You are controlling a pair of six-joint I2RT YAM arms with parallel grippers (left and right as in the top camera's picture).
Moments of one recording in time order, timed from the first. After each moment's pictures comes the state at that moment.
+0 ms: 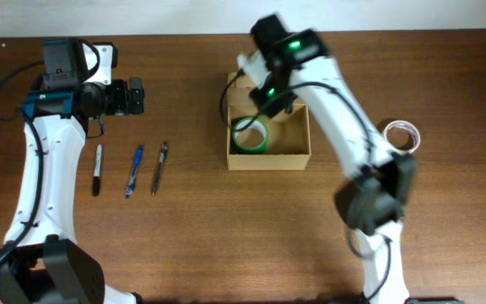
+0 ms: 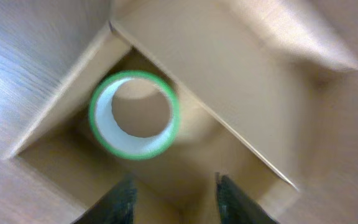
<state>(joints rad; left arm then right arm) 0.12 1.68 1.53 -0.77 0.16 0.09 0.42 2.22 2.35 -1.39 -0.04 -0.25</state>
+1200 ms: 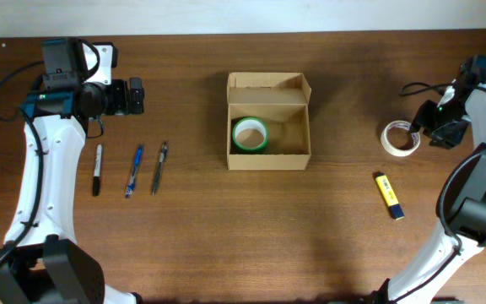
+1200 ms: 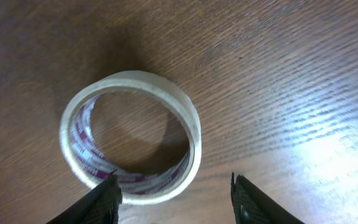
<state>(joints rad) 0.12 1.68 1.53 -0.77 0.16 0.09 -0.41 2.15 1.76 -1.09 -0.08 0.16</state>
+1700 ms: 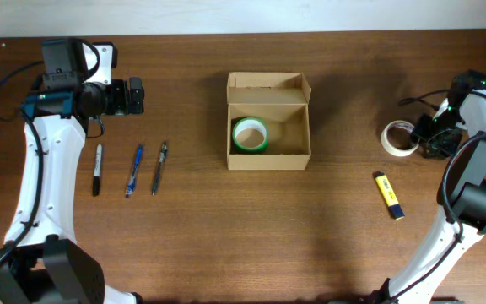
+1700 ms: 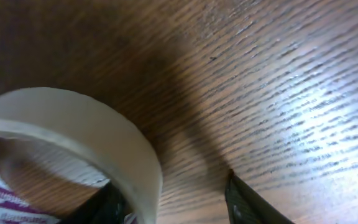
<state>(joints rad) 0.12 1.68 1.53 -0.77 0.16 0.09 -0.44 2.28 1.76 -1.08 -0.05 0.16</state>
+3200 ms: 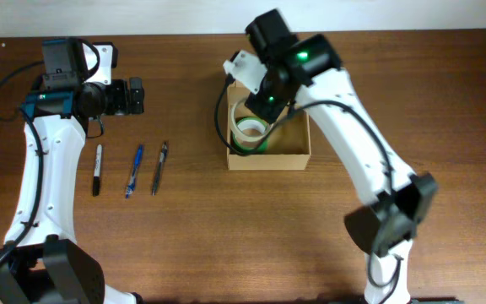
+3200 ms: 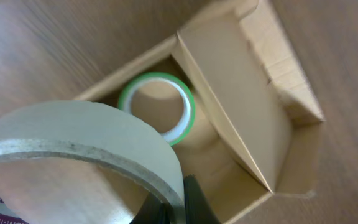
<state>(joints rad) 0.12 1.68 1.53 -0.77 0.16 0.09 0.49 2.12 2.23 -1.34 -0.03 -0.49</state>
